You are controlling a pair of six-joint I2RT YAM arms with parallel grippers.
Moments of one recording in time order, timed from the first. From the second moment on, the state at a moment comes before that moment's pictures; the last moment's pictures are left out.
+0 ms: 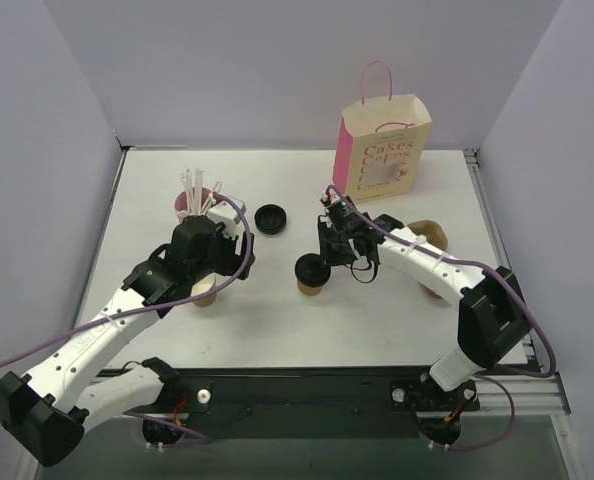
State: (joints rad) left arm -0.62 1.00 0.92 -0.47 -0.10 -0.17; right arm 0.64 1.57 1.14 -0.55 0.01 0.42
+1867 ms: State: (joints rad) left arm -0.67 0.88 0.88 -0.45 -0.24 -0.13; right arm 0.40 2.14 2.28 -0.68 0.30 -0.24
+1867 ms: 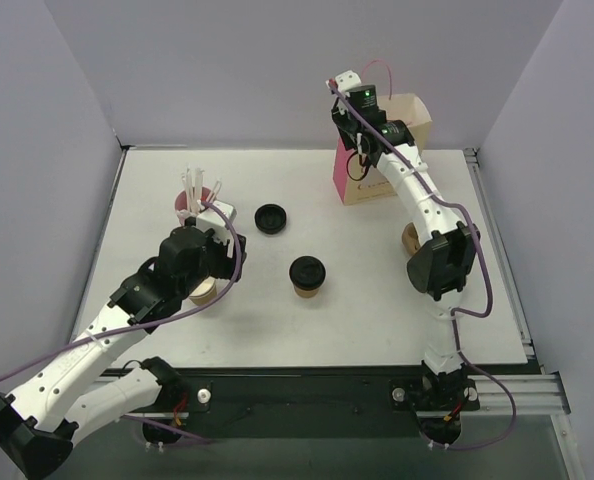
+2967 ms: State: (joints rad) left arm -0.83 0.96 0.88 -0.45 -0.16 -0.21; right arm 0.56 1.75 1.95 -0.71 0.45 -0.26
